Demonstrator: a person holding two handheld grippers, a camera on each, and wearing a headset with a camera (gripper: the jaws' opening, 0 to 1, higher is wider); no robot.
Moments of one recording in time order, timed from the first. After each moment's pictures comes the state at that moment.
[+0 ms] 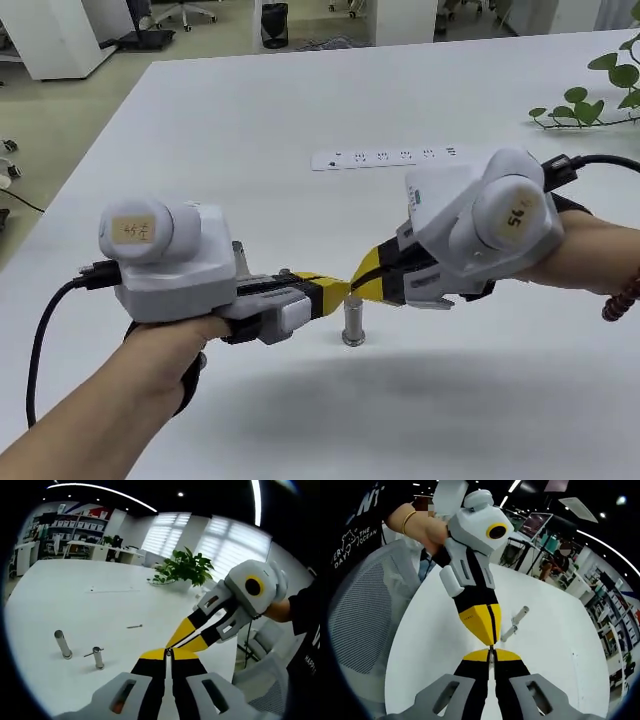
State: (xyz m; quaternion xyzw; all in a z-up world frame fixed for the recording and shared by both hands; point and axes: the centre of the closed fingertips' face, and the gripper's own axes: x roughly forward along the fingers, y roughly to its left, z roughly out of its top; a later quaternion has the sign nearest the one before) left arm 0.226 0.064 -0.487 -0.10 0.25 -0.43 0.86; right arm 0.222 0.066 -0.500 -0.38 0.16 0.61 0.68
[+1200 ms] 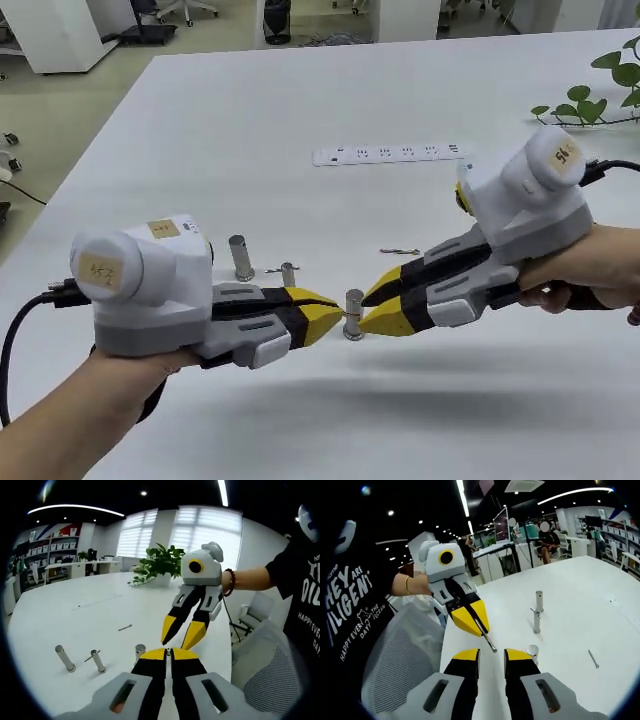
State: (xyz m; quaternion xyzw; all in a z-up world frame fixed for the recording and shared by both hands) left arm 0.197 0.072 -0.490 -0.02 0.20 -0.51 0.84; right arm 0.188 0.059 -0.507 -0.07 0.30 0.65 0.69
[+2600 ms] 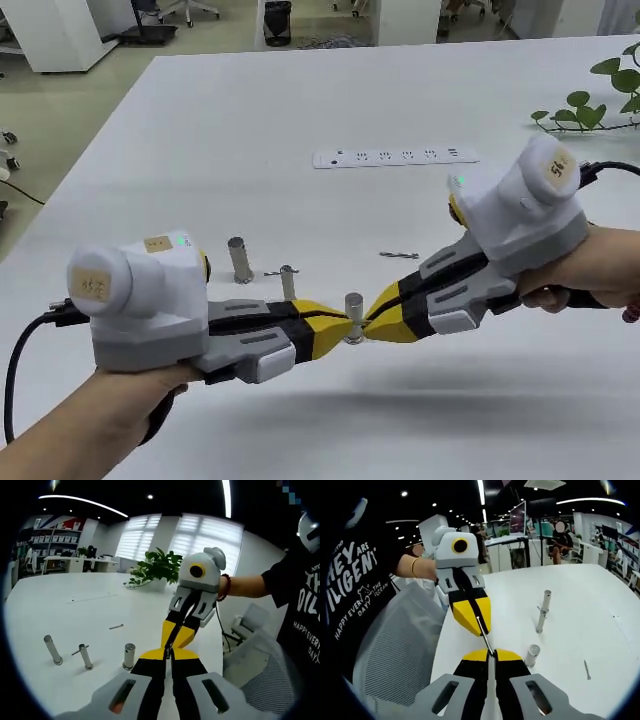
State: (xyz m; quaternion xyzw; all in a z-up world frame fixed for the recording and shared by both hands) left arm 0.189 0.060 -0.493 -0.06 0.21 -0.52 0.83; right arm 0.181 0.059 -0.513 -0.18 0.28 0.68 0.66
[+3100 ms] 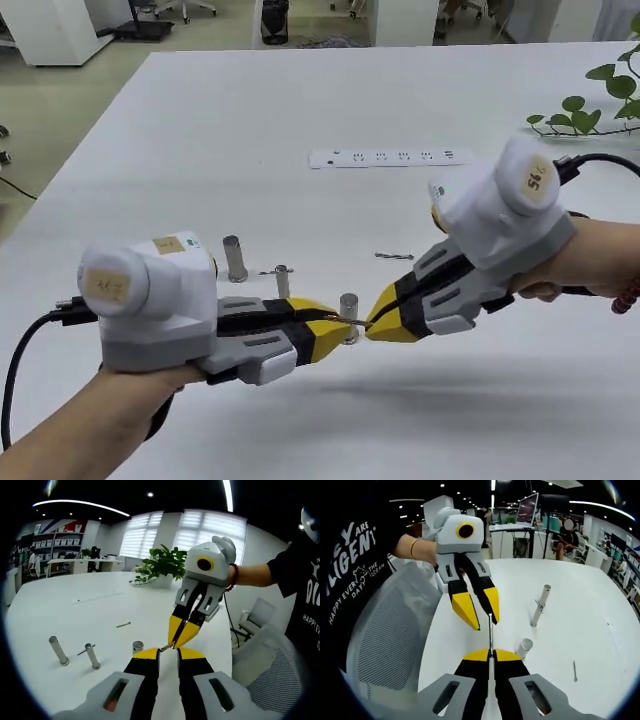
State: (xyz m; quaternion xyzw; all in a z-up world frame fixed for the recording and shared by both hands) left arm 0.199 0.067 -0.503 -0.03 0.21 -0.49 0.84; right arm 0.192 0.048 -0.525 -0.26 0.28 0.66 0.64
